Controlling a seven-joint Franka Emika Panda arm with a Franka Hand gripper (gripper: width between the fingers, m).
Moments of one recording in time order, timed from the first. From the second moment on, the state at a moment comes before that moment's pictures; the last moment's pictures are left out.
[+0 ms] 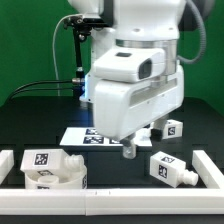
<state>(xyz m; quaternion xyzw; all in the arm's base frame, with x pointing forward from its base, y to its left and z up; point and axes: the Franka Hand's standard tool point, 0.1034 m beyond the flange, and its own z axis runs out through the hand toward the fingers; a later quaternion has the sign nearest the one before) 0.576 0.054 0.083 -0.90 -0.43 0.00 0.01</state>
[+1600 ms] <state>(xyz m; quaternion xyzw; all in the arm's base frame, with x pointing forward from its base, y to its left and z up) 0.535 0.082 0.020 -0.91 -0.42 -0.03 0.02</state>
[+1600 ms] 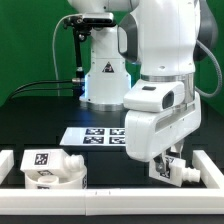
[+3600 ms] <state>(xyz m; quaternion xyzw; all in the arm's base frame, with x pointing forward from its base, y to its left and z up) 0.396 -0.020 0.022 -0.94 -0.35 0.00 0.02</state>
